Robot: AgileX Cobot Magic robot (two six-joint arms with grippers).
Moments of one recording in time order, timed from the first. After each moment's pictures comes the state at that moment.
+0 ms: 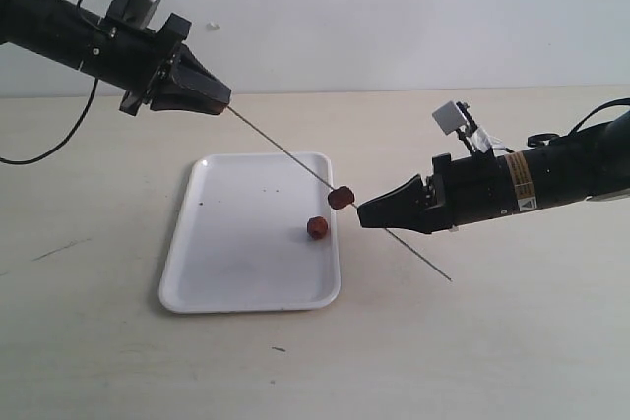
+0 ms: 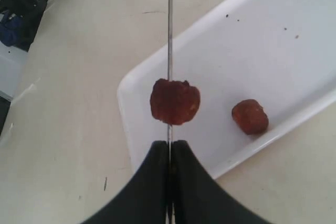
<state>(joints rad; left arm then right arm) -0.10 2.20 -1.75 -1.07 1.22 0.65 -0.07 2.16 -1.06 -1.64 -1.17 1.20</state>
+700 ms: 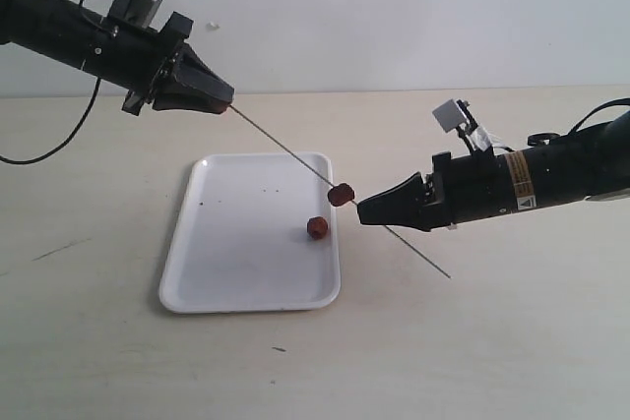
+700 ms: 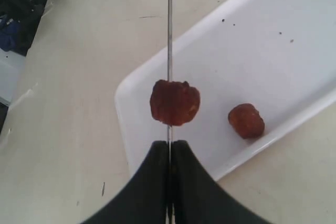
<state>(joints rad) -0.11 2.20 -1.75 -1.08 1.22 0.65 -0.07 2.16 -1.06 -1.62 -1.17 1.20</state>
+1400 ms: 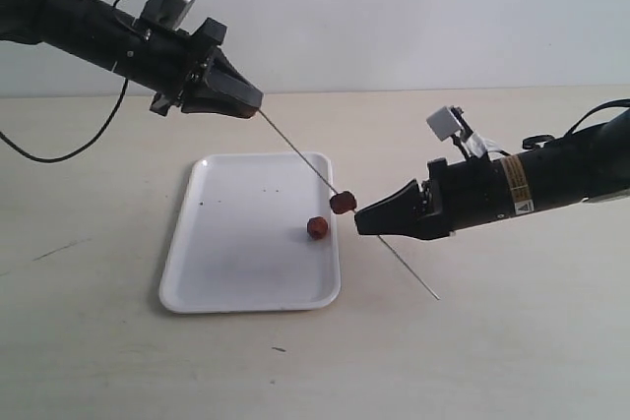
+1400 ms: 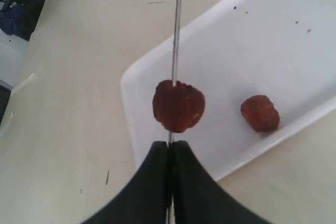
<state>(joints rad) -0.19 2.20 -1.75 -1.08 1.19 0.65 -0.05 2.16 -1.06 -1.65 -1.16 1.18</state>
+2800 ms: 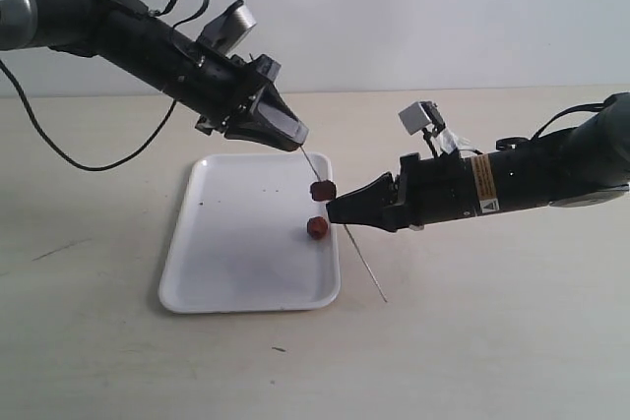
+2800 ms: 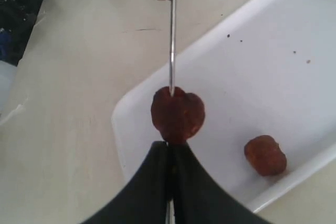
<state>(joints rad) -0.31 2.22 -1.76 -1.02 1.19 0.67 0.02 2.17 -1.06 -1.49 -1.11 1.16</state>
